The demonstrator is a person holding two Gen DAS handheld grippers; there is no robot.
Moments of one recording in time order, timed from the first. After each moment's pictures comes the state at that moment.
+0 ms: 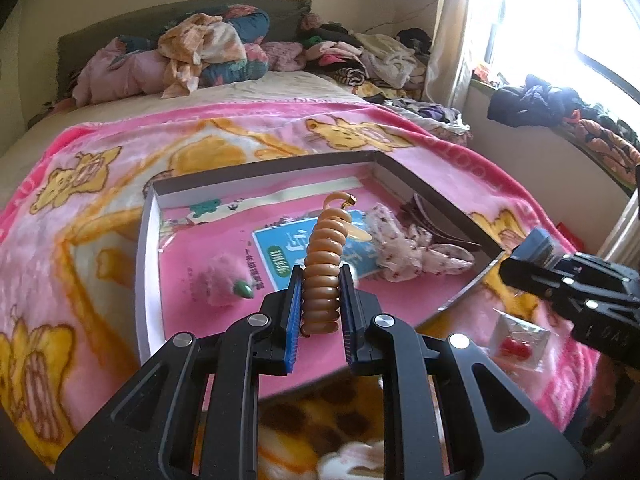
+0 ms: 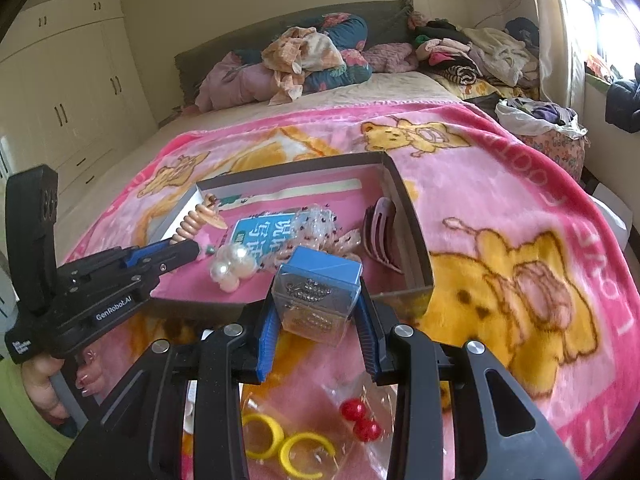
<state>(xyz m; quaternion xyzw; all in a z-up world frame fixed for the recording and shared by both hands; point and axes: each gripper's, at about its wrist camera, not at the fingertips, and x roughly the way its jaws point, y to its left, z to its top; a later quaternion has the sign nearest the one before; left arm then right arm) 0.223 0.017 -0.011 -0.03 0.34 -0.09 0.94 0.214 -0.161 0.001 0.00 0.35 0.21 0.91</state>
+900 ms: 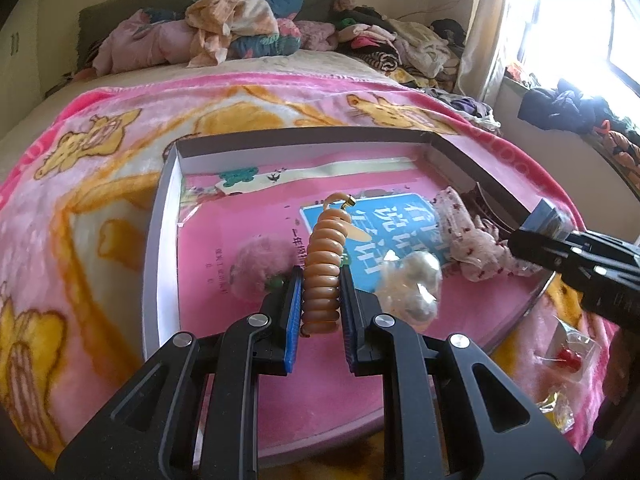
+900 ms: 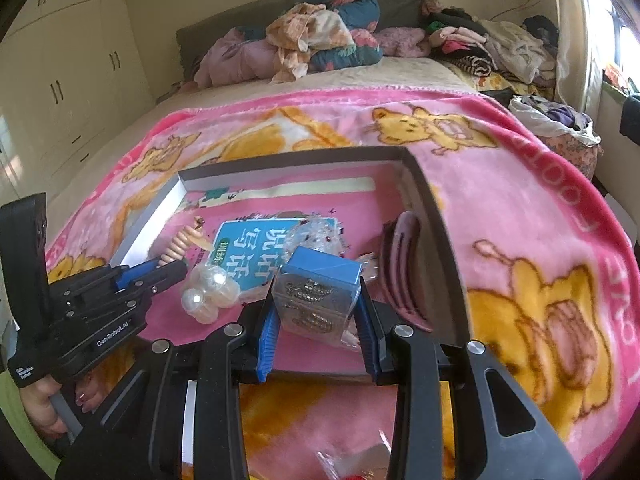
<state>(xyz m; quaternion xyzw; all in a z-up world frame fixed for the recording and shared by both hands) 0.251 0.046 -0.044 -0.06 0.37 -0.05 0.93 0.274 -0.126 -0.020 -0.03 0.38 0.22 0.90</state>
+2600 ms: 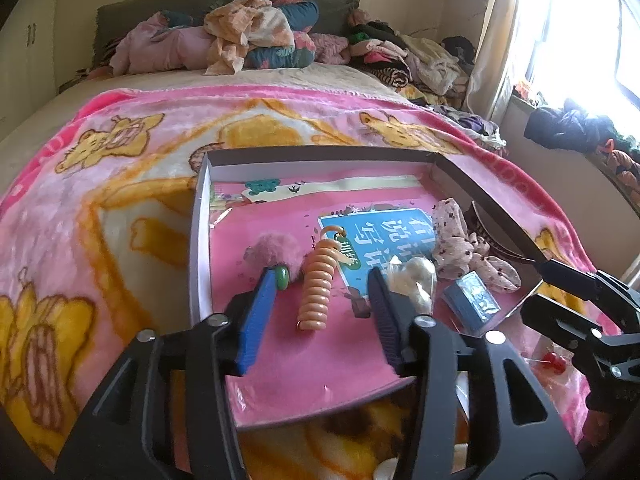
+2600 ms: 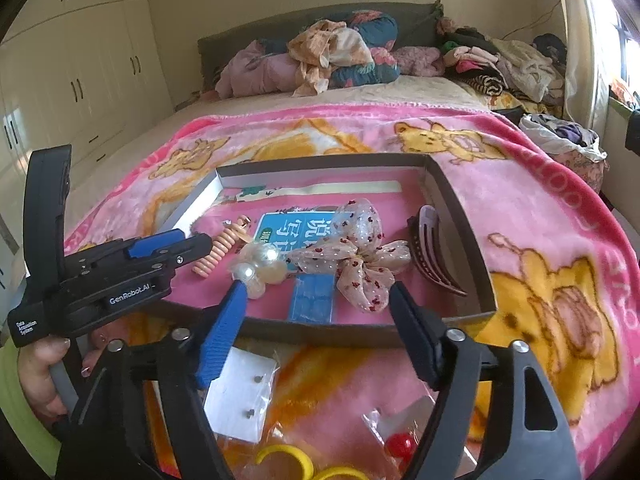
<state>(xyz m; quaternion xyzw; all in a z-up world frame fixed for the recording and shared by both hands) 0.227 0.057 -0.027 -0.07 0.35 -0.03 0.93 0.219 -0.123 -0.011 -0.03 0.34 0.24 0.91</state>
